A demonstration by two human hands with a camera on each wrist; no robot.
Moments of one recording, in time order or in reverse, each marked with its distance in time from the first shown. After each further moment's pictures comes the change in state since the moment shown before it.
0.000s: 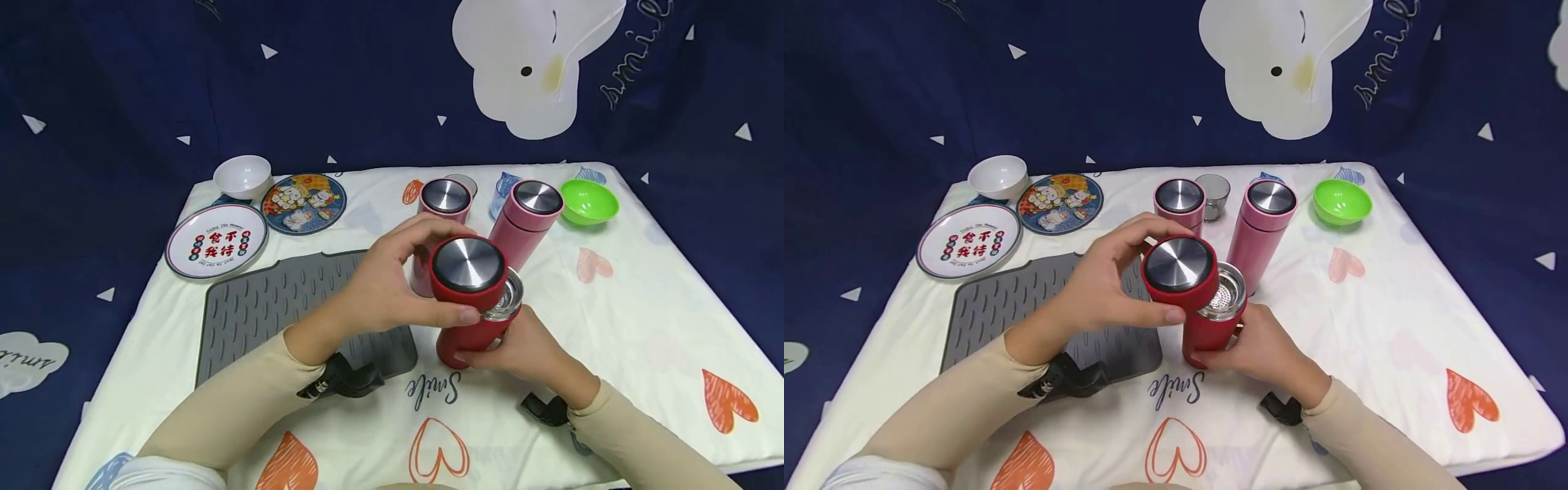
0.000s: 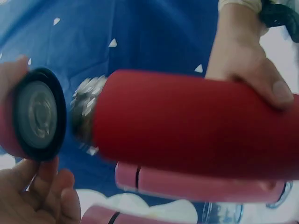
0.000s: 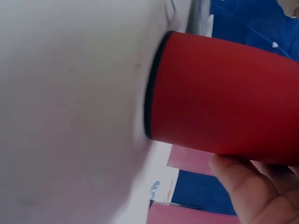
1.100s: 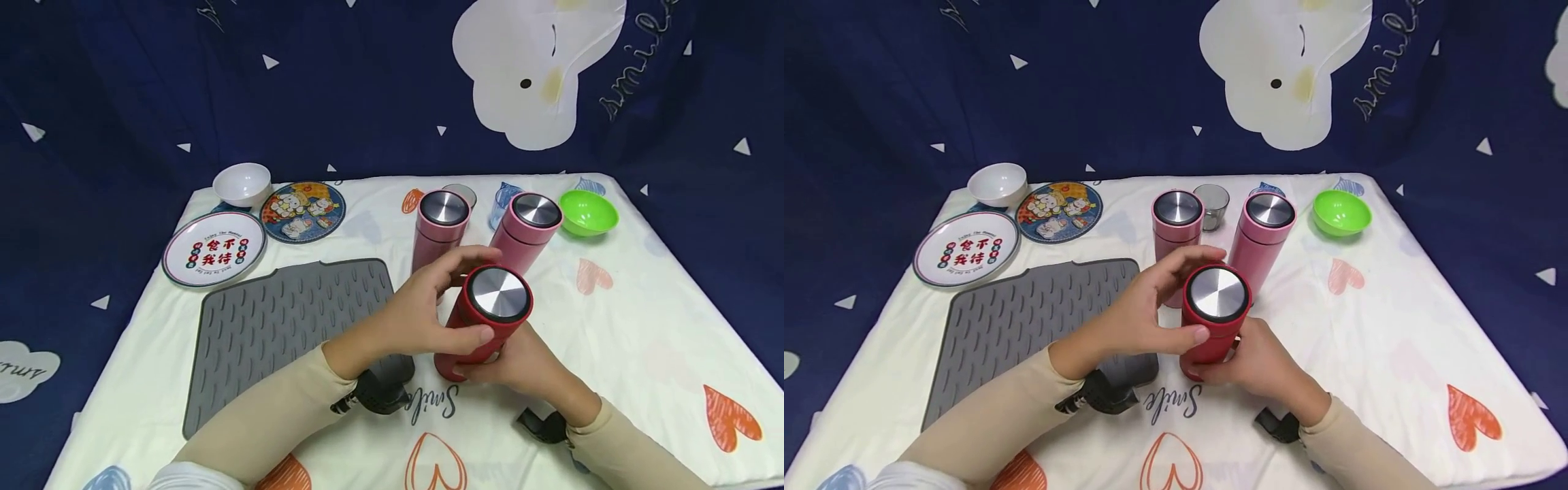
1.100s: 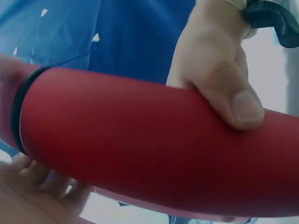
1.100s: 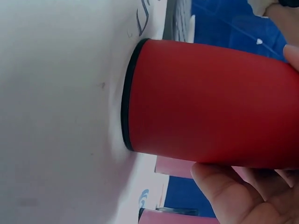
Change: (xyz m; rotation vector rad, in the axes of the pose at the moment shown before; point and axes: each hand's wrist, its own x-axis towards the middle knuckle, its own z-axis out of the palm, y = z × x) left_hand 0.002 -0.028 0.037 -0.154 -0.114 -0.038; right_hand 0.004 0.005 0.000 0.049 -0.047 -0.069
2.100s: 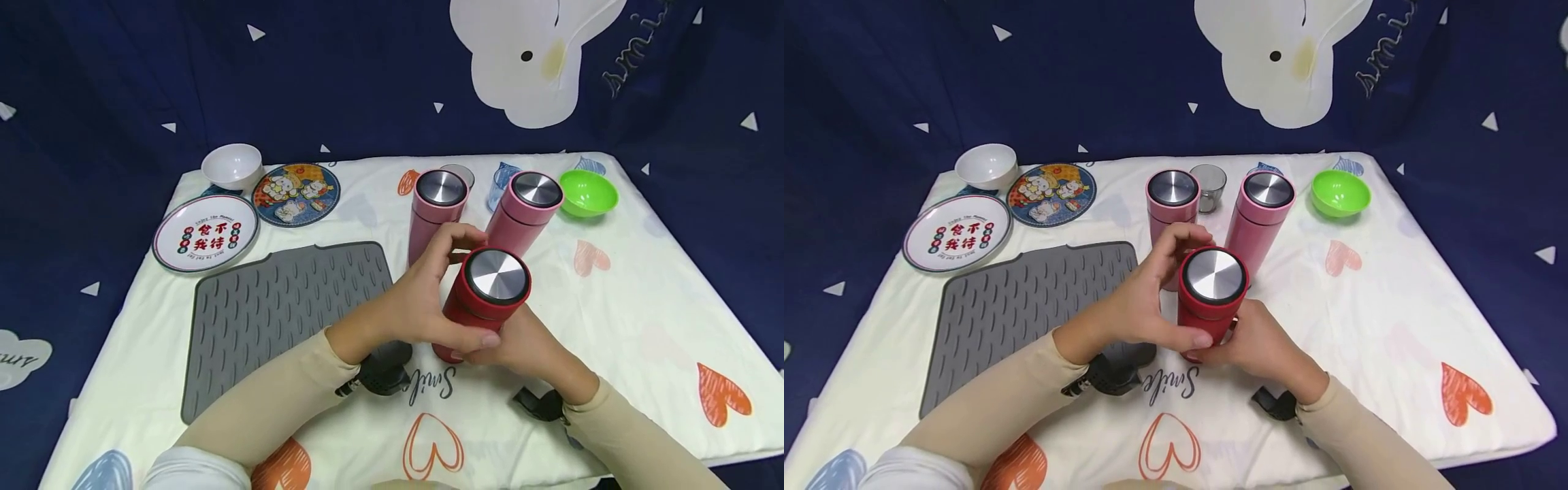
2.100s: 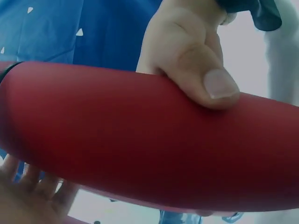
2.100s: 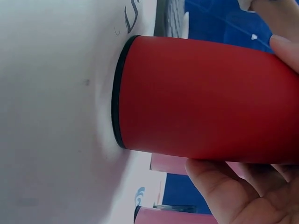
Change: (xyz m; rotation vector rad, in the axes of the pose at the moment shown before) left_hand 0.002 -0.019 0.000 -0.032 -0.018 0.103; right_hand 0.004 -0.006 -0.003 -0.040 -0.021 0.039
